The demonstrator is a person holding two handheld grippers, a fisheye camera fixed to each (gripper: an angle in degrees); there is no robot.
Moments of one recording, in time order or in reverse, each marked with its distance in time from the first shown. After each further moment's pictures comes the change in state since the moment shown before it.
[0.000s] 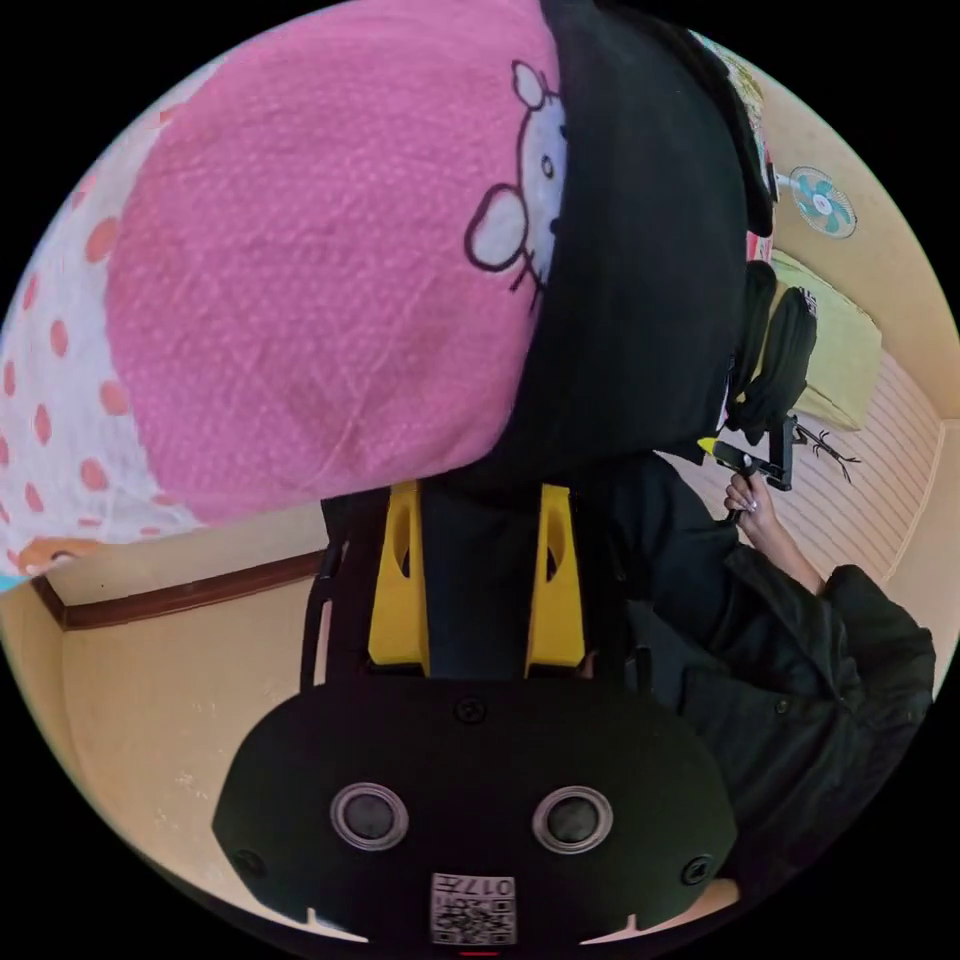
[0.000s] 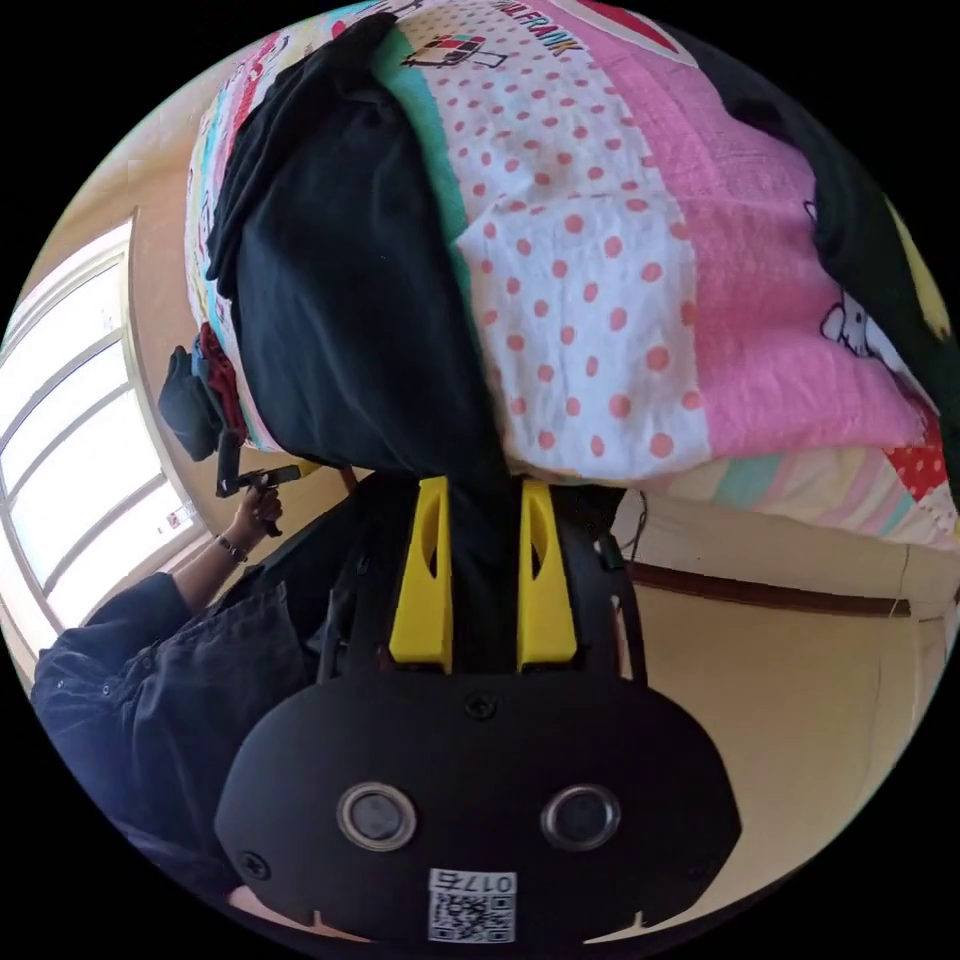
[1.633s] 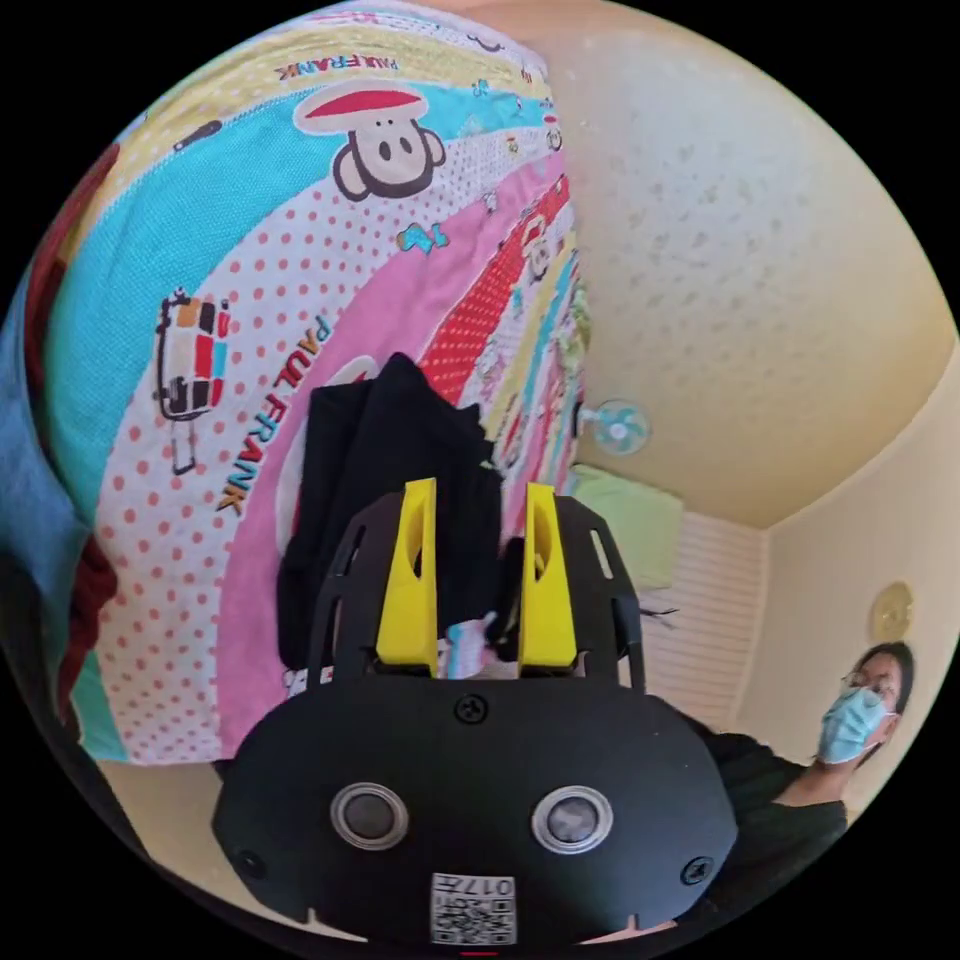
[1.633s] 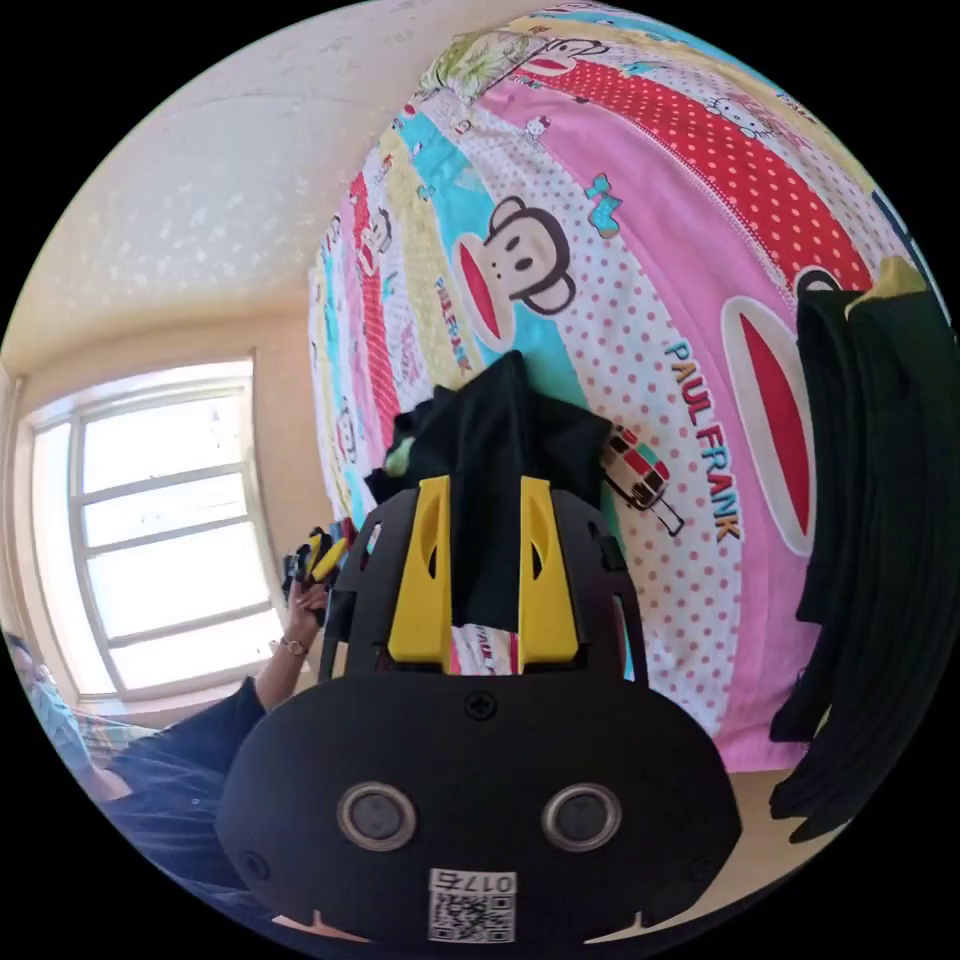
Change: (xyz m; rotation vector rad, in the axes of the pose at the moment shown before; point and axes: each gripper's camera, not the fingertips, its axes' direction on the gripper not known) left arm 0.073 -0.100 -0.278 0.641 0.303 -0.017; right arm -0.058 -0.178 -0.208 0.454 -0.177 -0.012
